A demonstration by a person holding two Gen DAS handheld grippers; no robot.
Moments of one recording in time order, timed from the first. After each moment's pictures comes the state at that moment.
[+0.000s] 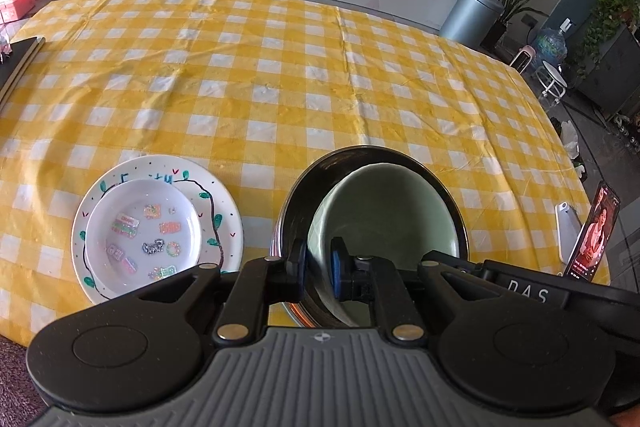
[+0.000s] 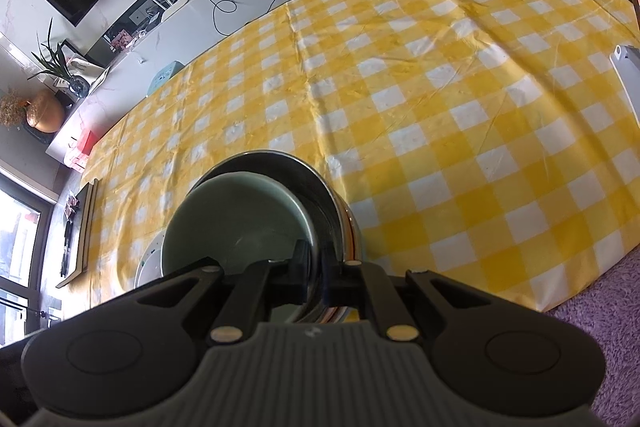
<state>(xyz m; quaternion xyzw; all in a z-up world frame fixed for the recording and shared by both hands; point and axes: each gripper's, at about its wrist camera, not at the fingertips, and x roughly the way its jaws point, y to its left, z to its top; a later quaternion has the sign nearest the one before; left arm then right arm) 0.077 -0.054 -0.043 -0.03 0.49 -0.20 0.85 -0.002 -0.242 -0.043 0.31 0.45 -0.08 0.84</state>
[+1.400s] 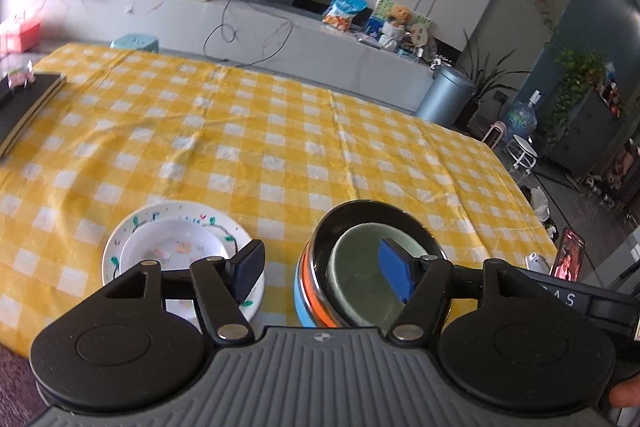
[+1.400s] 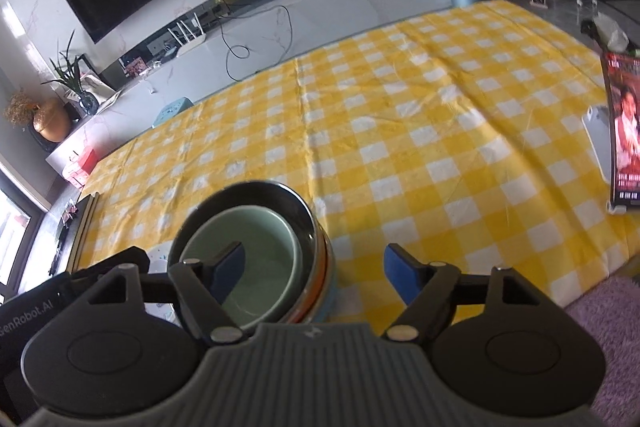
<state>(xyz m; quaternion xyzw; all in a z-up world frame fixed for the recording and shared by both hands) 0.046 -0.002 -0.028 -0.10 0.38 -0.22 0.89 -0.041 -0.244 -0.029 0.25 0.38 -0.09 0.89</state>
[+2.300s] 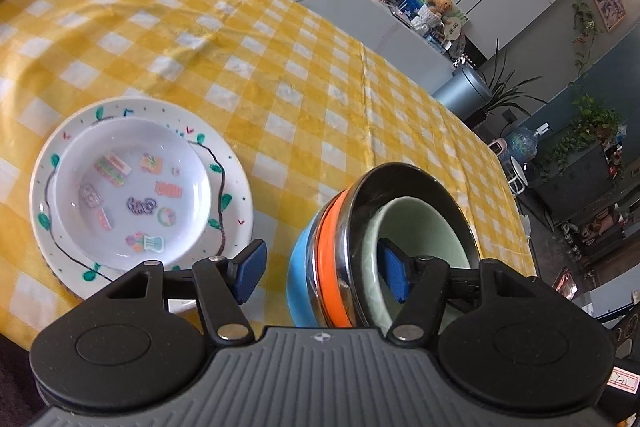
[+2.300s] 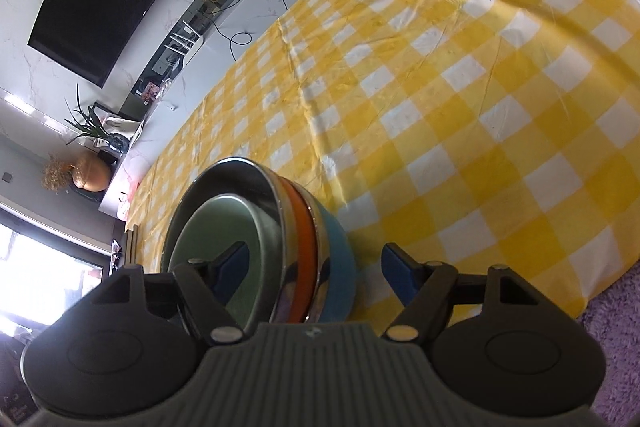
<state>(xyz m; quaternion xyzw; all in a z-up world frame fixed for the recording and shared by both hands) 0.085 -0.003 -0.098 -0.22 0.45 -0.21 0.84 -0.020 -0.271 -0.099 0.42 0.38 -0.04 0.82</state>
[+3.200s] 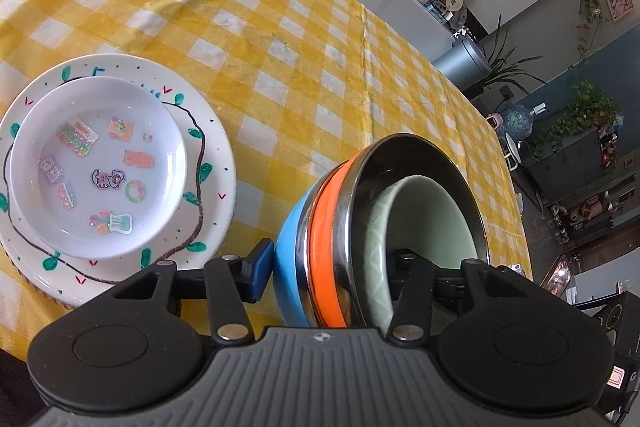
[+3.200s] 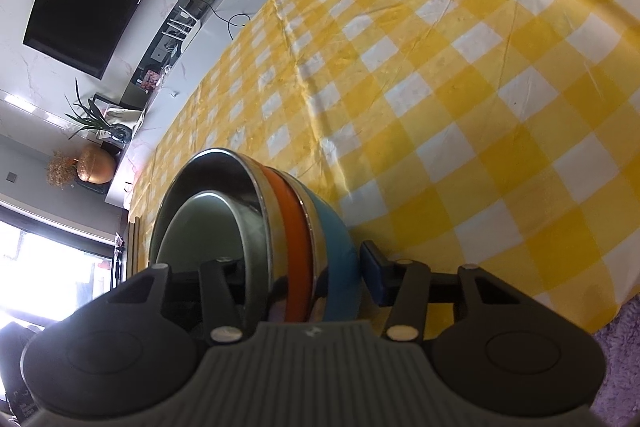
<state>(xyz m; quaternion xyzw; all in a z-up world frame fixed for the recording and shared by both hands) 0.100 -0.015 -0.112 -0.23 0.50 -0.22 0.81 -0.008 -0.270 -0.113 0.44 0.40 -0.03 0.80</state>
